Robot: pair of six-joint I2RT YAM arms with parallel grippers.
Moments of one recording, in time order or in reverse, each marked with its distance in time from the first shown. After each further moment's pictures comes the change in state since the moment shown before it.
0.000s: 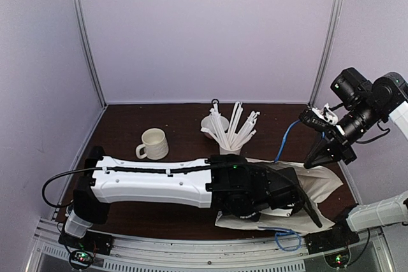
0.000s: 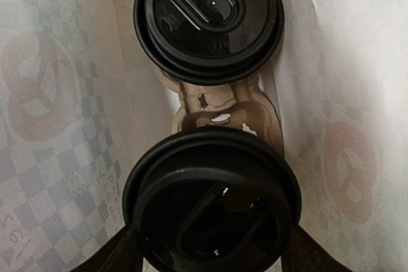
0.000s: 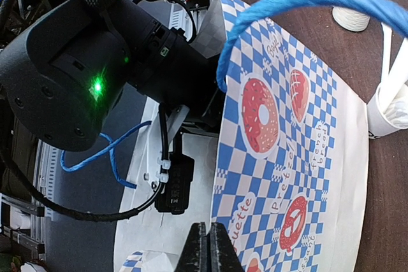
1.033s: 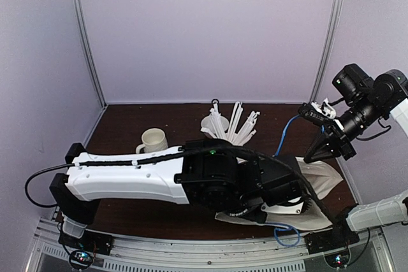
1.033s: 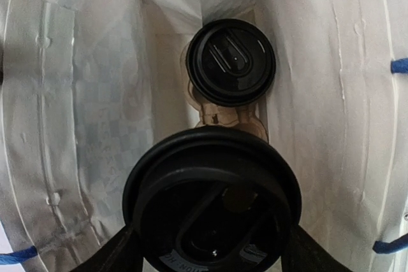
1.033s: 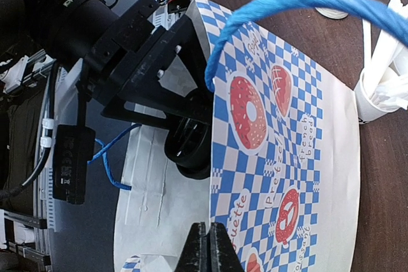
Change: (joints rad) left arm -0.052 -0.077 0.111 -0.081 0.060 -0.082; right arm -0.024 0.012 0.035 0.010 0.042 0.080
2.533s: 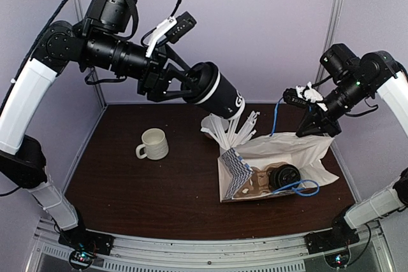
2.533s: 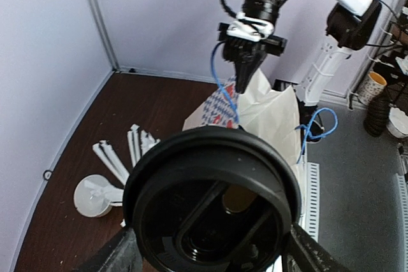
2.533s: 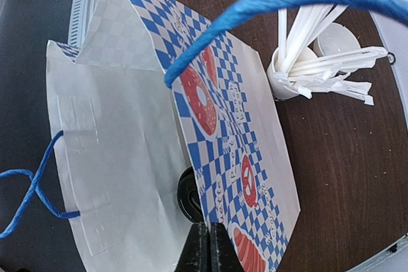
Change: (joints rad) left arm 0.622 -0.529 -0.032 0.000 0.847 -0.371; right arm 0.003 0.186 0.216 0.052 0.310 -0.061
